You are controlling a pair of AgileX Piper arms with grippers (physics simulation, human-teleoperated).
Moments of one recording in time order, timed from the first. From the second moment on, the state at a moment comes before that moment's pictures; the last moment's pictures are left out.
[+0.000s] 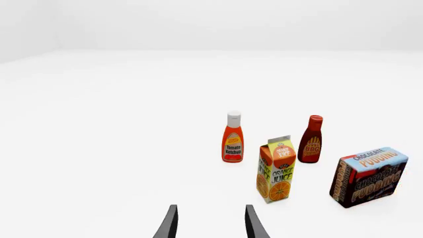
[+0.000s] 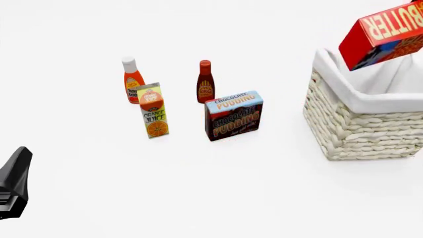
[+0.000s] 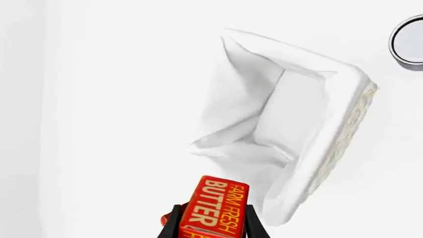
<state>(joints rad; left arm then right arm) 0.02 0.01 0.00 0.00 0.00 -0.14 1.33 -1.50 0.98 1.15</state>
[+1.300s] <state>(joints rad) 0.02 0.01 0.00 0.00 0.00 -0.32 1.49 -1.51 0.86 1.11</state>
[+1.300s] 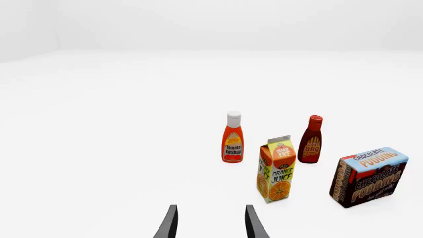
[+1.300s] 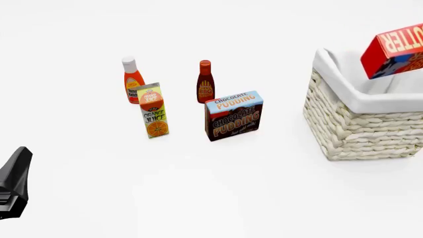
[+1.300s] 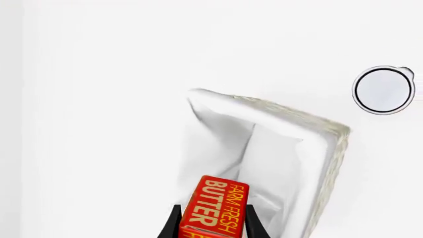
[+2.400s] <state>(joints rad) 0.02 0.01 0.00 0.00 0.00 -0.36 1.59 -1.51 0.78 1.08</state>
